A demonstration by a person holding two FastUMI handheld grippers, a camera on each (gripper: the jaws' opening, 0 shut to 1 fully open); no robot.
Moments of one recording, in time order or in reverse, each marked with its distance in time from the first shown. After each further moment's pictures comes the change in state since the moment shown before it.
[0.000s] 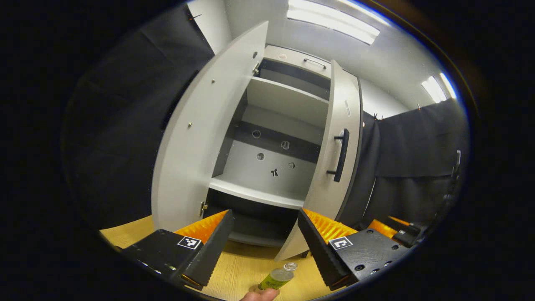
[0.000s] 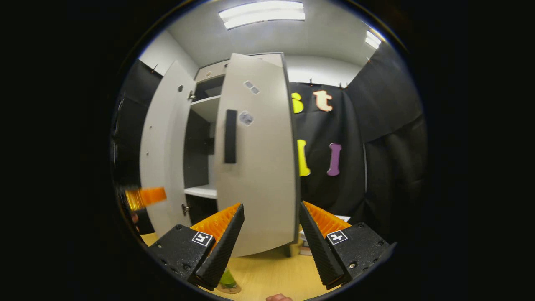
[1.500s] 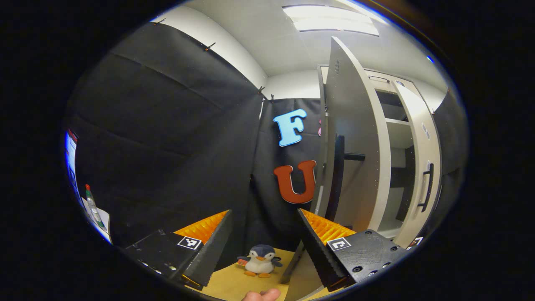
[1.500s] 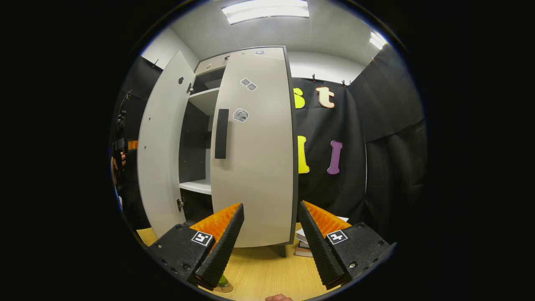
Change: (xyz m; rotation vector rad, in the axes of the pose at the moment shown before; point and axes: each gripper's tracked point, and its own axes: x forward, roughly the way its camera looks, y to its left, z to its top) left arm 0.062 0.183 0.135 0.237 -0.175 0.371; right arm 0.022 -0.033 0.004 -0.022 0.026 -0.063
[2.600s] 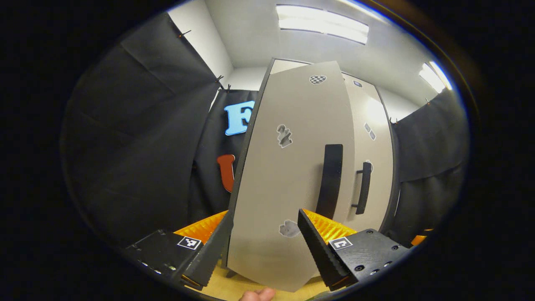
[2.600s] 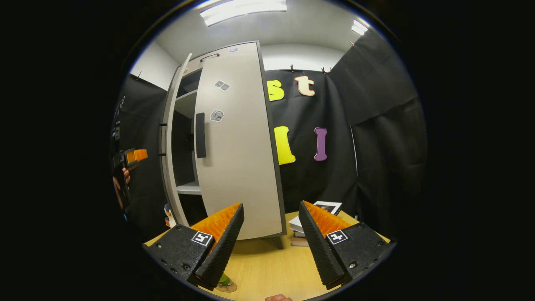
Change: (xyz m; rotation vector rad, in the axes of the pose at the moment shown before) left arm -0.024 -0.140 -0.041 -0.109 0.048 -0.298; right arm -0.007 -0.030 -0.015 0.144 0.046 -0.089
